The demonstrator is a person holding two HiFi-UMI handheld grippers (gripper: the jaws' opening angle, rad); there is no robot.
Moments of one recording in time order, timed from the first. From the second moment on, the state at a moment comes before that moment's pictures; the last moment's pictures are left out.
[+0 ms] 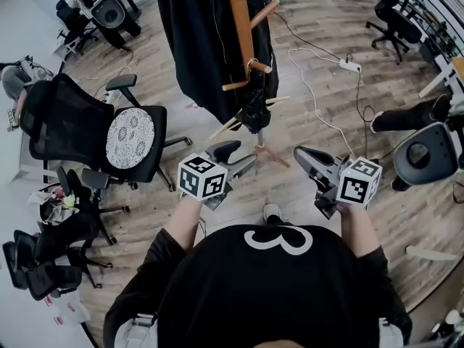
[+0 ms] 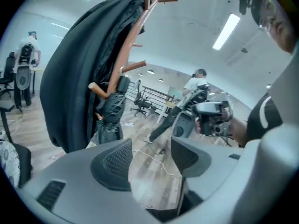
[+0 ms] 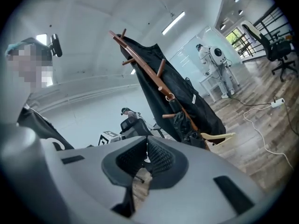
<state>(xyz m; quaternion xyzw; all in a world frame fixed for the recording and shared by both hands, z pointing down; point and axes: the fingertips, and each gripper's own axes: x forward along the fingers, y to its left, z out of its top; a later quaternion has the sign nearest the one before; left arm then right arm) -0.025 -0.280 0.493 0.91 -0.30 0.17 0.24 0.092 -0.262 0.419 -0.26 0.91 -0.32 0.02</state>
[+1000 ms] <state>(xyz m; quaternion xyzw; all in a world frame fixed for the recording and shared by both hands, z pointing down) -0.038 -0.021 0.362 0.94 -0.27 0.08 0.18 0.015 -0.027 0.347 -0.21 0.95 -0.22 0.05</state>
